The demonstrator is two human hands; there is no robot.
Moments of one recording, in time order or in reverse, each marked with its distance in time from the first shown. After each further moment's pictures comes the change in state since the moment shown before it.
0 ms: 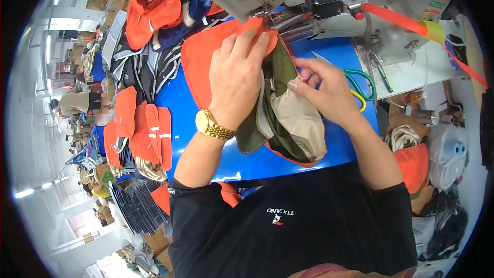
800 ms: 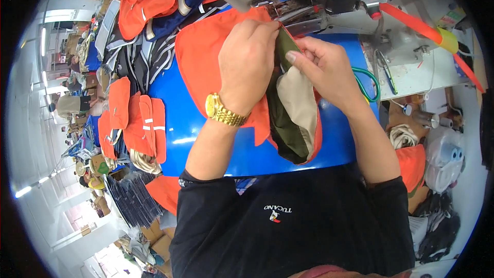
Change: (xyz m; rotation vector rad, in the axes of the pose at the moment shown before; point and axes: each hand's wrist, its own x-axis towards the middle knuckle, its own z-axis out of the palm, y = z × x) left_hand 0.012 0.009 0.028 -0.324 0.121 -0.161; right_hand 0.037 -0.003 0.003 0.007 0.044 -0.083
